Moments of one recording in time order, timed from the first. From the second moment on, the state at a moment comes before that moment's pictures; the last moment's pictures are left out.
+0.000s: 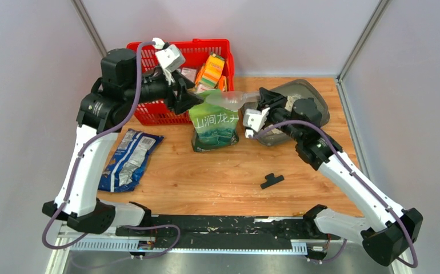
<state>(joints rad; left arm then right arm) -0.41 1.30 1.86 -0.83 0.66 0.17 0.58 1.09 1.09 -0.10 -0.14 -1.22</state>
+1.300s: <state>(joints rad) -0.54 1.50 1.85 -0.96 0.63 0.35 0.68 1.01 0.94 0.07 -0.26 -1.67</state>
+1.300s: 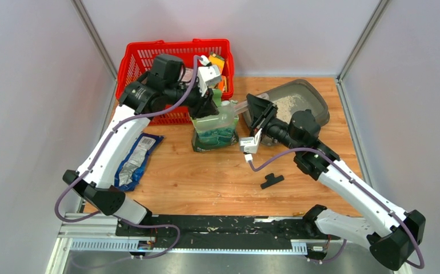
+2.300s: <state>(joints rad) -0.54 1.23 1.41 -0.51 0.48 0.29 0.25 1.30 1.78 -0.56 -0.54 0.10</state>
